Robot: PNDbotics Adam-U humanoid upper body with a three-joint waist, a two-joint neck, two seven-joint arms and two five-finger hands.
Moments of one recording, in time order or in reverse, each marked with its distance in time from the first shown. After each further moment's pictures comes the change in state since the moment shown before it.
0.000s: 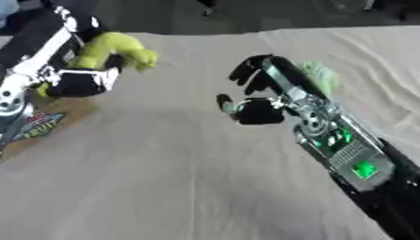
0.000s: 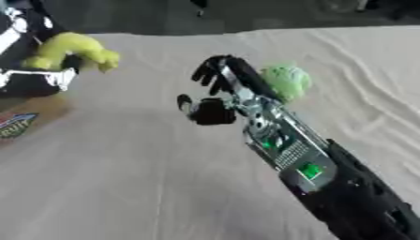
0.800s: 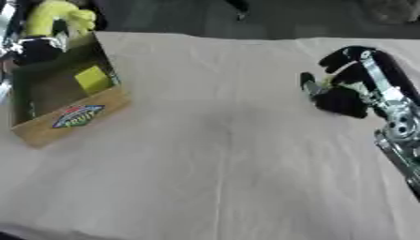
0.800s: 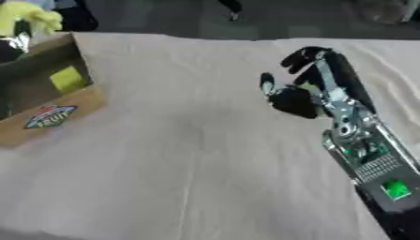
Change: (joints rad) left arm 0.063 0.060 0.191 0.263 0.003 0.087 0.171; right arm 0.066 -0.087 -0.122 -0.024 -0.027 0.021 -0.157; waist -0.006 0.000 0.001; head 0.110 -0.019
